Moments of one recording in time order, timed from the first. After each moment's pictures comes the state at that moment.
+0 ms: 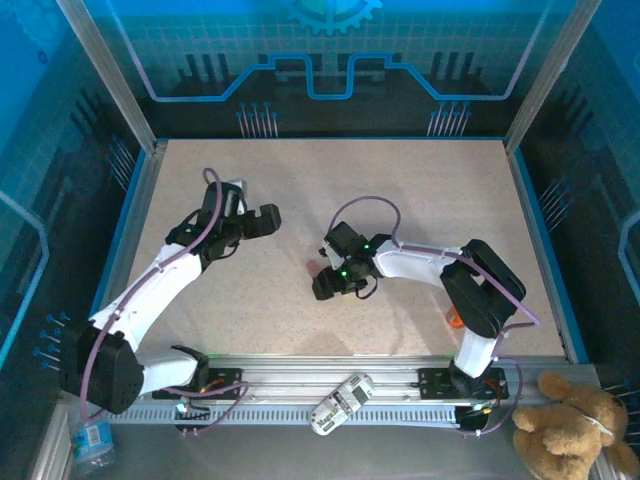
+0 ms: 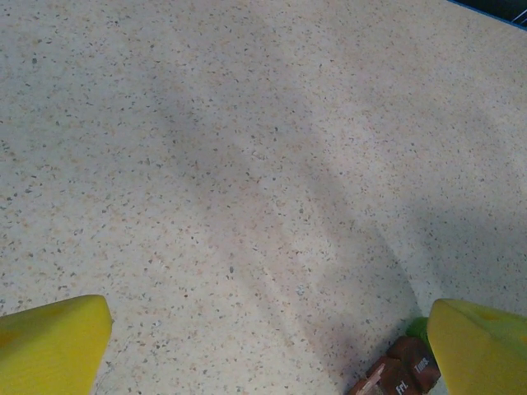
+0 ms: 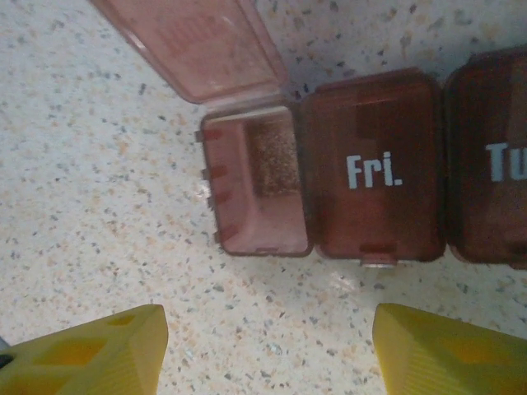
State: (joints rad) left arm -0.30 1.23 0.95 -0.47 -0.02 -0.52; right arm 0.78 1.78 1.05 -0.50 -0.28 0.44
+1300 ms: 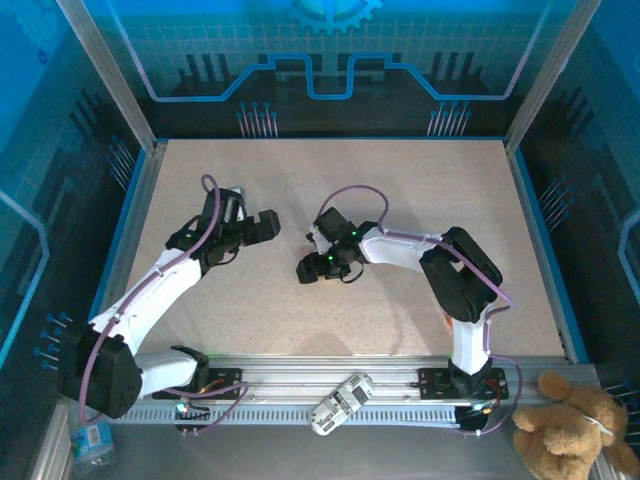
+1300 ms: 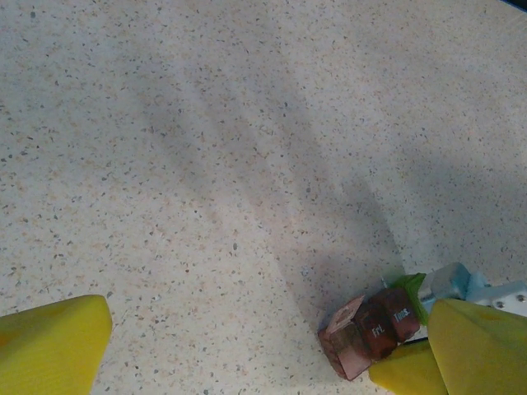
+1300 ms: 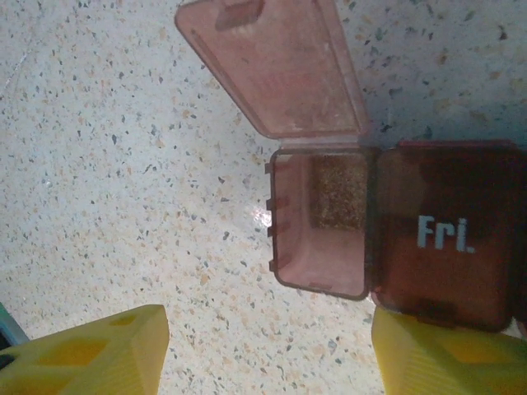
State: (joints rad) left arm -0.30 1.21 0.90 -0.47 -0.01 -0.56; right arm 0.75 1.91 1.22 -0.44 -0.37 0.48
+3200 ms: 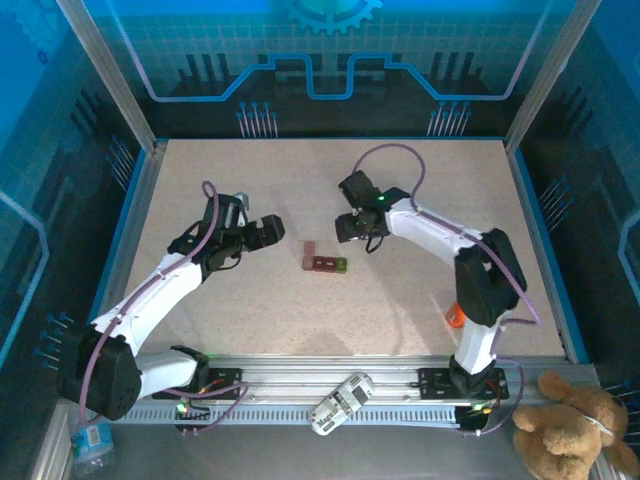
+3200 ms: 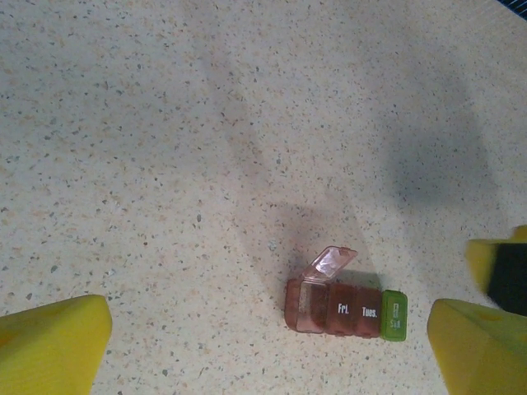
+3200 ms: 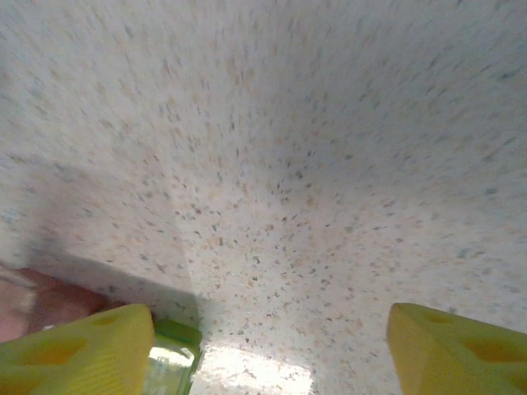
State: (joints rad) left arm -0.31 1.20 0.84 -0.41 0.09 -0.64; right arm 0.59 1.77 1.40 -0.74 0.16 0.38
